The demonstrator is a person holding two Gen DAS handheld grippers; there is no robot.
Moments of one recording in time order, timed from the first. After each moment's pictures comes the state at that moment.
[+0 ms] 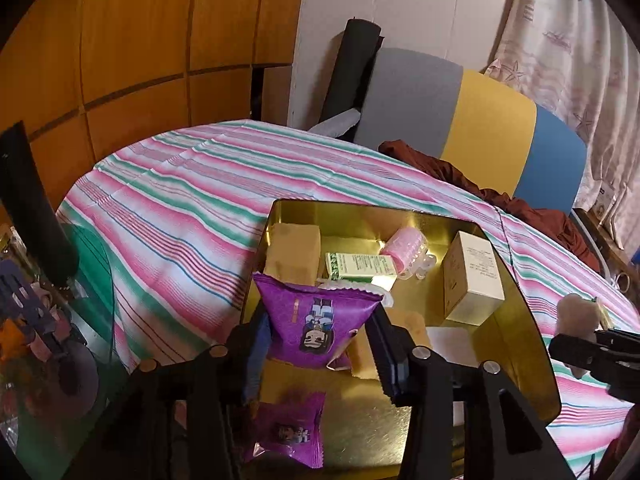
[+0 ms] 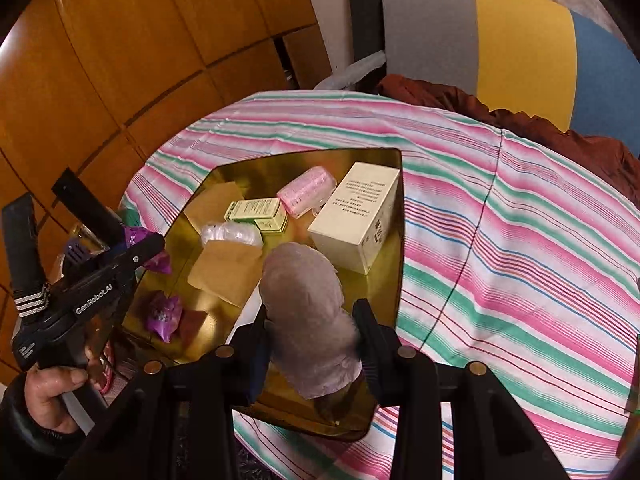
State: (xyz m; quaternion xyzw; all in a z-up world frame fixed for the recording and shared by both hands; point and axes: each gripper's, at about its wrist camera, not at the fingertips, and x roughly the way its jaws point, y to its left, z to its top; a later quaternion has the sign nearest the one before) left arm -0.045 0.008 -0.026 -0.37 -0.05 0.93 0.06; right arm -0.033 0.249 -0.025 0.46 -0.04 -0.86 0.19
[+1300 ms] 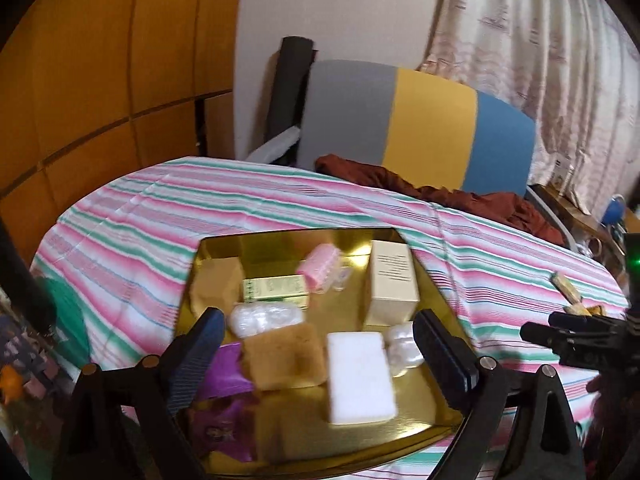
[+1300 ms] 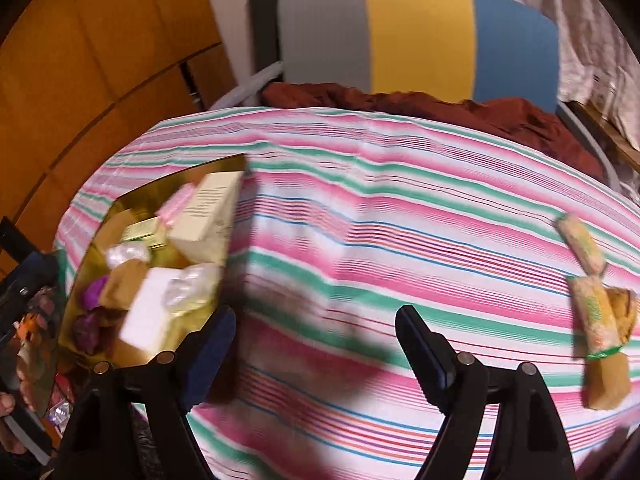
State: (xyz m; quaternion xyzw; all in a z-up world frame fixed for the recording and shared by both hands) left arm -0.016 0.076 0.019 -0.33 0.00 0.93 0.15; right arm -0.011 0.360 -0.029 0.46 -0.07 -0.88 0.03
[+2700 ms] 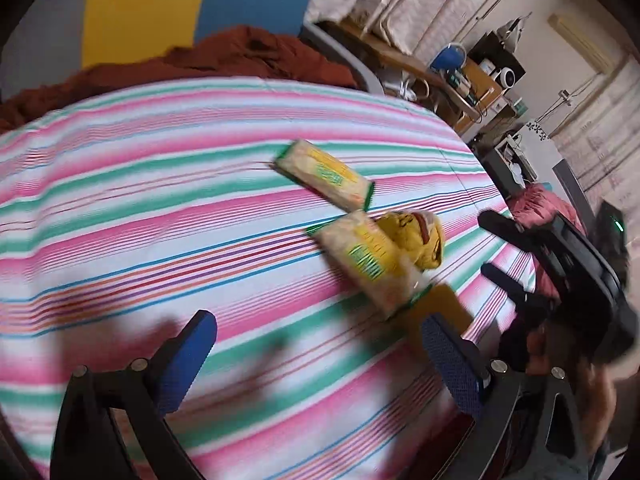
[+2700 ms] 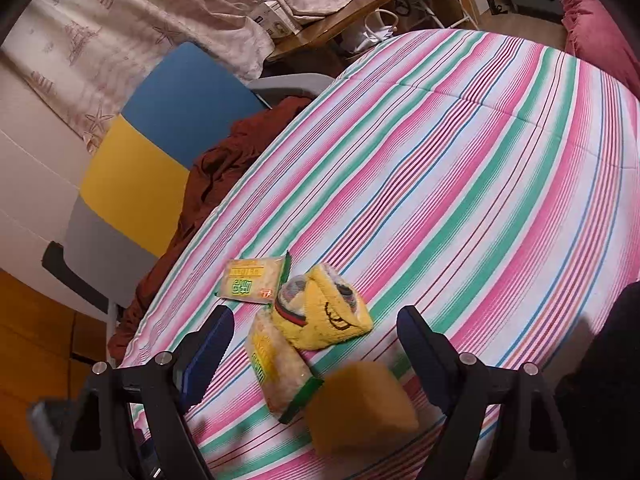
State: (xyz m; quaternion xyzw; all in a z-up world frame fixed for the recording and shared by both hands) left arm -0.004 0.501 -0.036 -0.53 0.08 0.69 0.48; right arm 0.120 0.695 -0.054 0.30 -0.46 -0.79 -0.27
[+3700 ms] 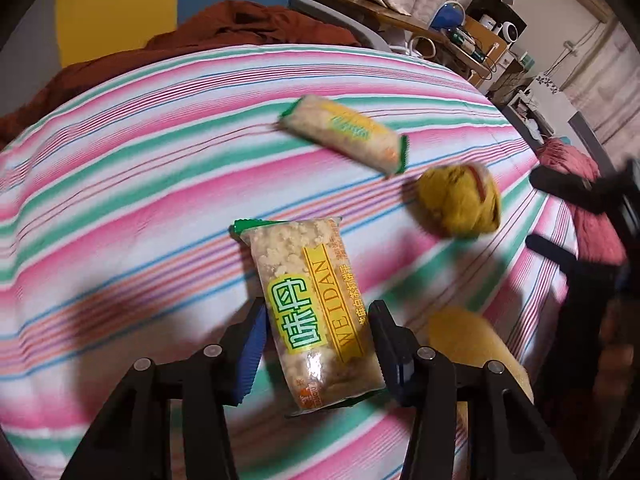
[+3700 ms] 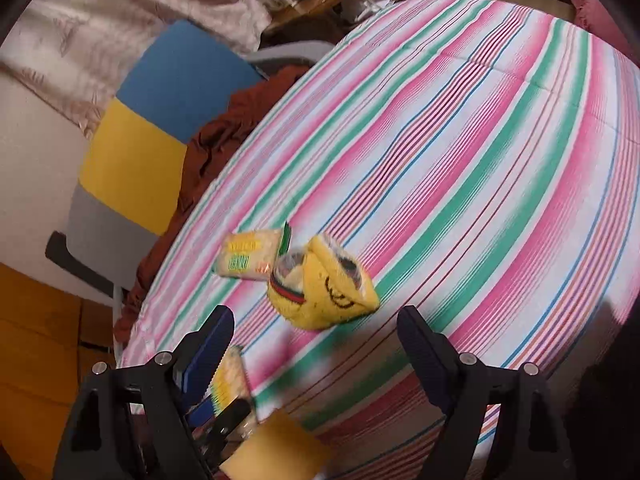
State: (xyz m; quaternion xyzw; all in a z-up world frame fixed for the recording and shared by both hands) left arm -0.008 0.484 -0.076 -0.51 0.17 0.69 0.48; right arm 0.108 0.696 -0.072 0.34 -0.48 -0.77 -0.23
